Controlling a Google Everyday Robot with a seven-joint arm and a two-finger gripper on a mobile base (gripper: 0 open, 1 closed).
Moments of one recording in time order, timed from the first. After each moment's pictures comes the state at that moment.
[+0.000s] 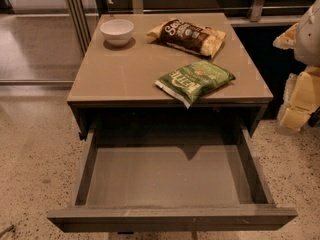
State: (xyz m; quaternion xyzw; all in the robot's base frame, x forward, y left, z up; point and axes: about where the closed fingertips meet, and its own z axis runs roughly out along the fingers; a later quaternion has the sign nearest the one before) arm 0.438 -0.217 0.976 -0.60 0.78 -0.03 0.16
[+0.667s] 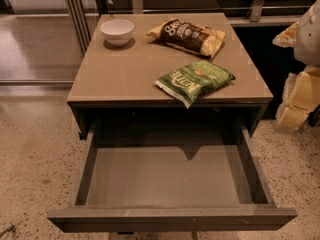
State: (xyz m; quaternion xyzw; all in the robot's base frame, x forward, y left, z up) arm 0.441 -0.215 0.977 -0.60 0.78 -0.04 0.17
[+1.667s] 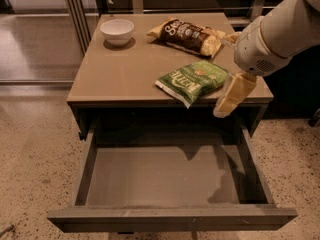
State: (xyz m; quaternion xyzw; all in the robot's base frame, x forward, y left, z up) arm 0.530 -0.147 0.928 -0.63 0.72 0.01 0.29
